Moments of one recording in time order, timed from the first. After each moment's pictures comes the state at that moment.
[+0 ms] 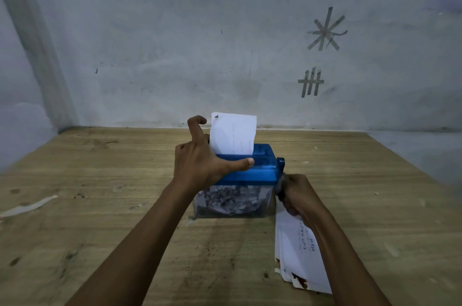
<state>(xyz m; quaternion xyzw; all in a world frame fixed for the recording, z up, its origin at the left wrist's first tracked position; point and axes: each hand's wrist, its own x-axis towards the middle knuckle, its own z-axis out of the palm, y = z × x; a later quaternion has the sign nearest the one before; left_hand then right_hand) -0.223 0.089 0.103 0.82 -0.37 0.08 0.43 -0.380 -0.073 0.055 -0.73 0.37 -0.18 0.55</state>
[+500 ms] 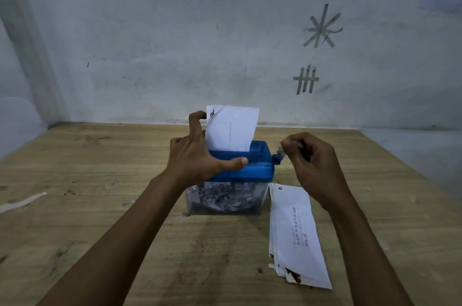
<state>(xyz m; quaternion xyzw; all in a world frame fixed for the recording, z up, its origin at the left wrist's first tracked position) -0.215 0.092 0.104 0.83 -0.41 0.05 0.38 -0.411 -0.056 0.118 -0.82 0.17 -0.40 0.39</state>
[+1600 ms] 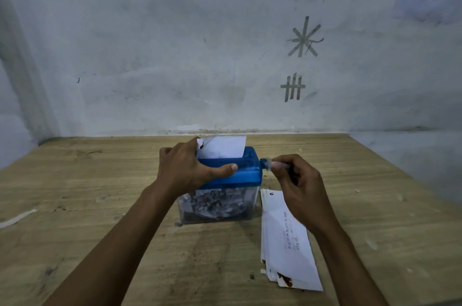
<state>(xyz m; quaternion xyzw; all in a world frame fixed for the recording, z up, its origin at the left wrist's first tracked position) -0.212 0.087 0.102 0.86 -0.41 0.10 0.27 -0.426 -0.052 0.086 -0.81 0.14 -0.42 0.39</state>
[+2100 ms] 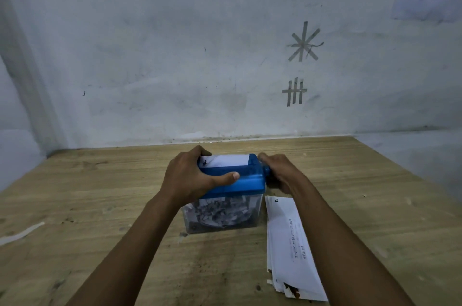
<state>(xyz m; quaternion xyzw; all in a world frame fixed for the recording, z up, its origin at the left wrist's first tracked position) -0.214 0.088 0.102 0.83 -0.42 0.06 0.36 -0.326 -0.120 0.088 -0.69 0.35 -0.19 0.60</state>
